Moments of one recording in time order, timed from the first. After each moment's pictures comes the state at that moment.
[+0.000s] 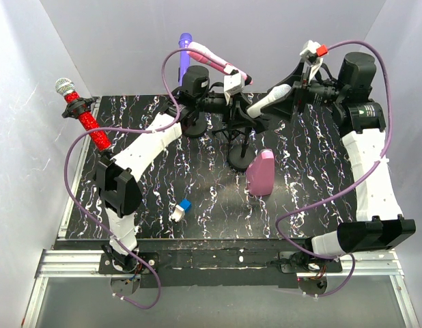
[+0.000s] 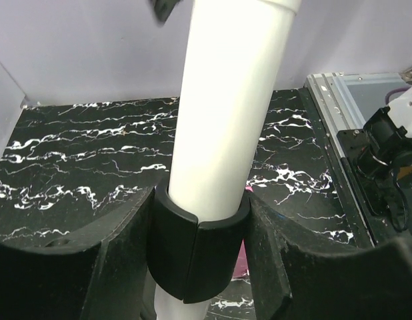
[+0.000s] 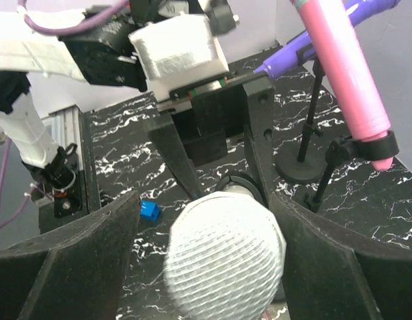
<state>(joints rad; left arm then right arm) -0.61 1.91 1.89 -0.16 1.03 0.22 0.11 1.40 1.73 -0.54 -1.16 -0.07</state>
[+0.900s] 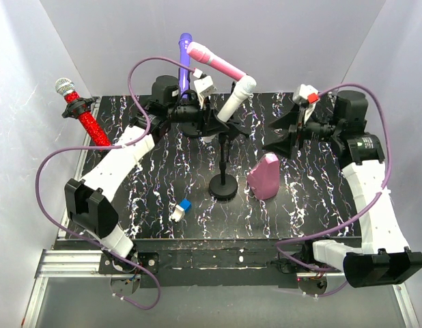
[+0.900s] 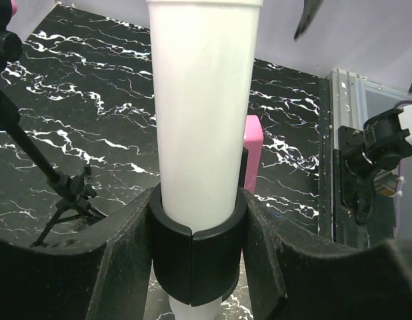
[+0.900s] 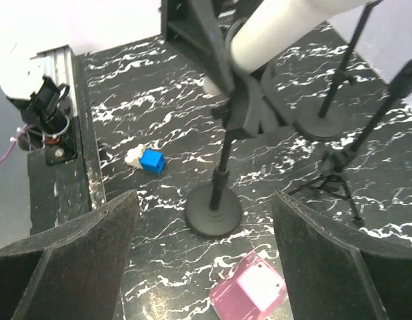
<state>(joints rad) -0.50 1.62 1.59 -0.28 0.87 0.10 0.11 1.17 1.42 -0.64 -1.14 -0.29</state>
